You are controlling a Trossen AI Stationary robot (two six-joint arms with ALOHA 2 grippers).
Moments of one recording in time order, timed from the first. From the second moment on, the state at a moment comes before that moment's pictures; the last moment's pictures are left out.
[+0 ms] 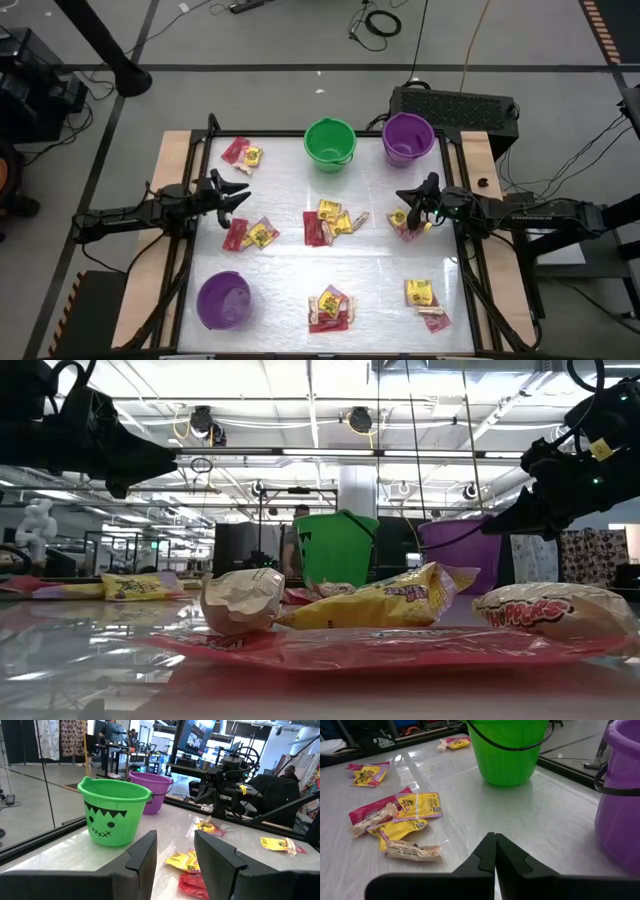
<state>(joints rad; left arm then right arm) 0.14 0.03 0.00 0.04 -0.15 -0.18 -0.16 0.41 0.02 0.06 0.31 0.25</state>
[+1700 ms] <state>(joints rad) 0.14 0.04 0.03 0.17 -0.13 -0.99 -0.04 1.02 0.38 0.53 -0.08 0.27</state>
